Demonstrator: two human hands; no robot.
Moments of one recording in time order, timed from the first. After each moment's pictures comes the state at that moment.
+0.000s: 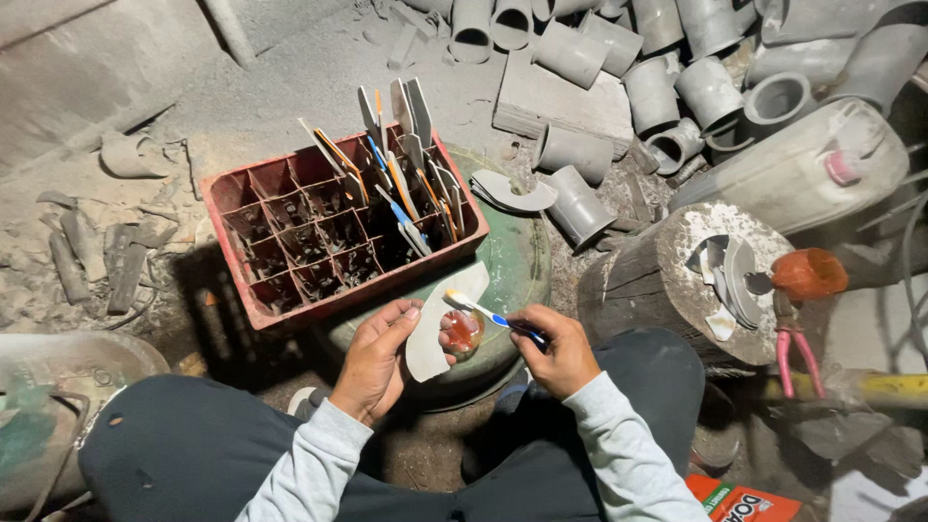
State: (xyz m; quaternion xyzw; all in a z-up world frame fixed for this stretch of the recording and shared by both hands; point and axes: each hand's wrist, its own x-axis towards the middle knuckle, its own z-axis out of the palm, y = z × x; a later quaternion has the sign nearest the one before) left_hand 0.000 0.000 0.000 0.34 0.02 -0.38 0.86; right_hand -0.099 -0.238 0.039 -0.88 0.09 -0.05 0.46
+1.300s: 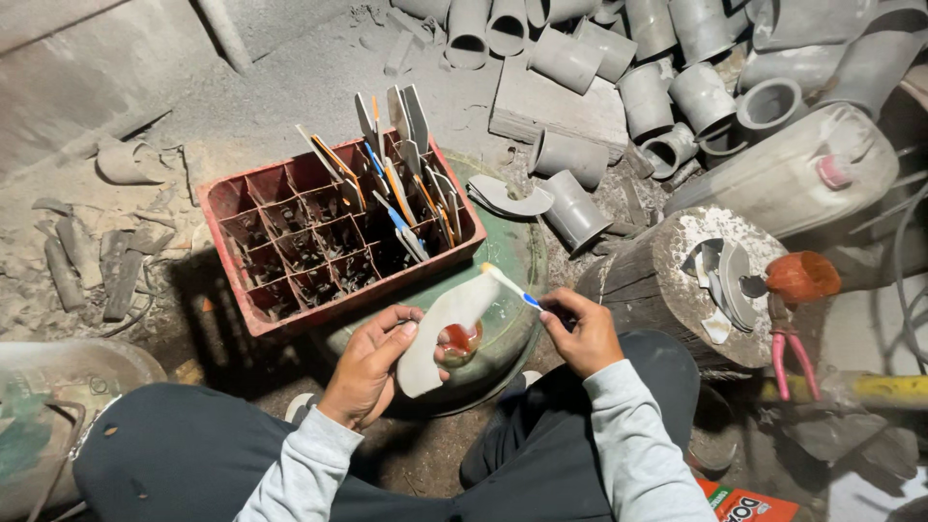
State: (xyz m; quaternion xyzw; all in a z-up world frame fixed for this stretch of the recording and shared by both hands) left_hand 0.003 0.011 0.015 0.36 -0.05 -0.41 0.84; right_hand -0.096 -0.288 0.012 -0.89 0.13 -0.12 0.42
